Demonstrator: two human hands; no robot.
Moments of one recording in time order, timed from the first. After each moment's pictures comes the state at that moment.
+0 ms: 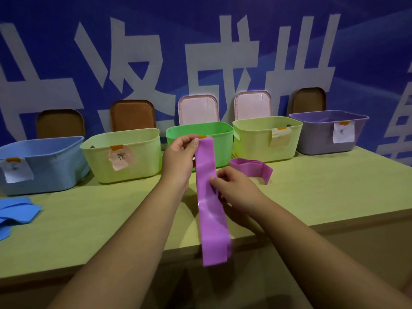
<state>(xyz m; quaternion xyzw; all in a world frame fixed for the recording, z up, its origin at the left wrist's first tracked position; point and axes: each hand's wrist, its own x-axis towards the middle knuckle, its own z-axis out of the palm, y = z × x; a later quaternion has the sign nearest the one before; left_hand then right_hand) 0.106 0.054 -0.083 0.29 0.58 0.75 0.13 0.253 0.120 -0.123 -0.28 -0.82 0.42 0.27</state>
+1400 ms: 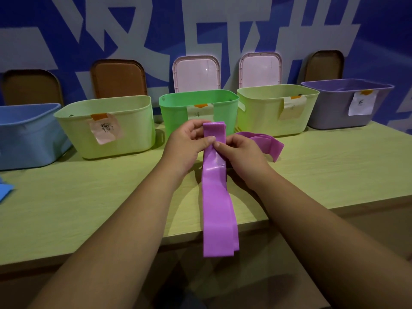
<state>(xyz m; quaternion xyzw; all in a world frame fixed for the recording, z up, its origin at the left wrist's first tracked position) 0.085 0.063 -0.128 0.41 0.63 0.64 0.18 0.224 0.158 -0.147 -0.25 -0.72 0.55 0.34</state>
